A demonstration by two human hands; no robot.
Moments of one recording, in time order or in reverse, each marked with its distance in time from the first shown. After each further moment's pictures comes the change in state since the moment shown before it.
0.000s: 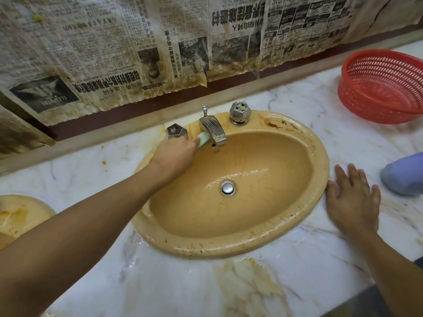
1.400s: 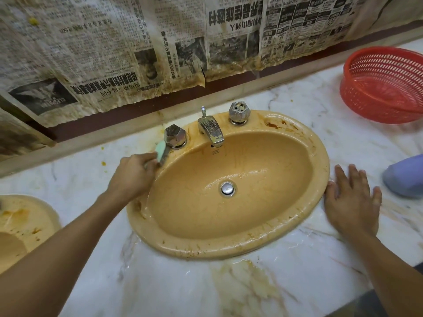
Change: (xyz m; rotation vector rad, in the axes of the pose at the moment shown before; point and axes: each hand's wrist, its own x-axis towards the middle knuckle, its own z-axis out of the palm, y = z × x) left_hand -0.073 -0.054 0.019 -0.656 -0.004 -0.514; right_hand 0.000 -0.003 0.003 -0.017 0.016 0.023
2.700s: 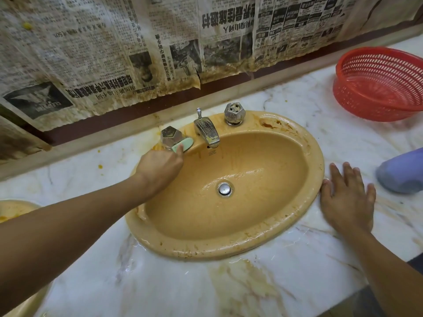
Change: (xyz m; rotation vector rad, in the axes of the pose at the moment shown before) left_hand 0.007 0.073 0.012 1.000 -0.067 0.508; right_hand 0.001 0.001 -0.001 -0.006 -0.011 -0.005
